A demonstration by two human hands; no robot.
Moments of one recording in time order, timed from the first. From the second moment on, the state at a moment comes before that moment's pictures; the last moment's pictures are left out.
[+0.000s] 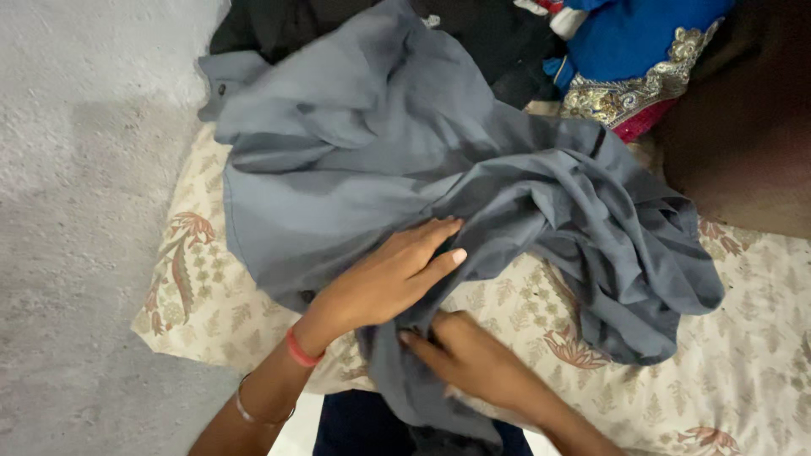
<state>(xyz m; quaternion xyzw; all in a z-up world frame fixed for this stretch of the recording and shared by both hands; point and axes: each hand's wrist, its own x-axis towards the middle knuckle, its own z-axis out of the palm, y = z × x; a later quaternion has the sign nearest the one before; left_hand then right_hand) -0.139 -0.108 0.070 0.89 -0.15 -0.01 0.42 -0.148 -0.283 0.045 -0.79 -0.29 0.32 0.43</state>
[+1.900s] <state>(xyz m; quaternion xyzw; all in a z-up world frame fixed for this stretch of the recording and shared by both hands) -0.214 -0.014 0.112 0.94 0.13 0.27 0.17 -0.033 -0.499 0.064 -0.93 -0.12 -0.25 0.25</state>
